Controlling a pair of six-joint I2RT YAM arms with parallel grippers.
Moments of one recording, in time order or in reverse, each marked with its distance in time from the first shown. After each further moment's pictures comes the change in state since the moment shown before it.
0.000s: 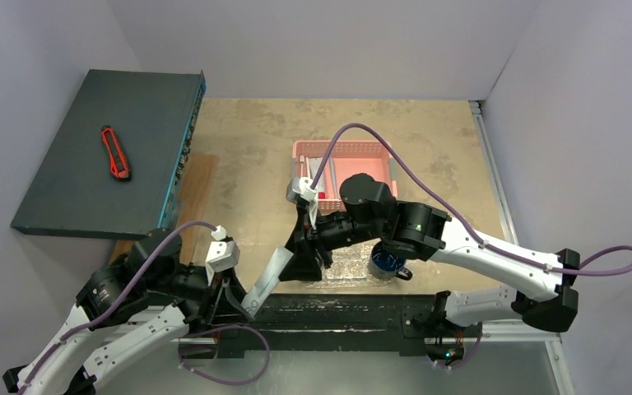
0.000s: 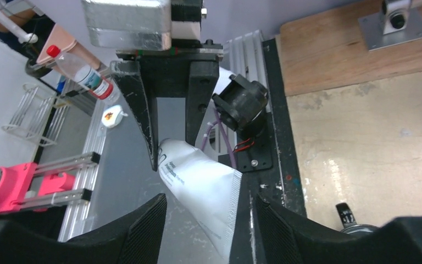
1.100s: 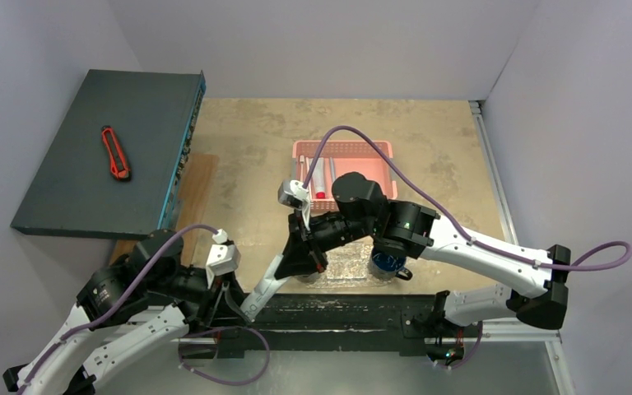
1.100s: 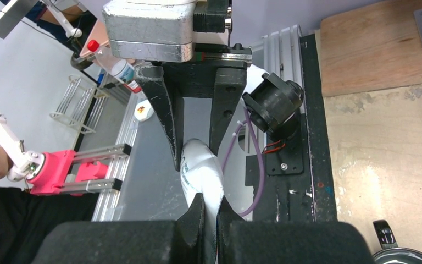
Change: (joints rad) left arm -0.006 -0.011 -0.006 -0.020 0.016 0.015; right arm -0.005 0.051 -0.016 0.076 -0.152 0.050
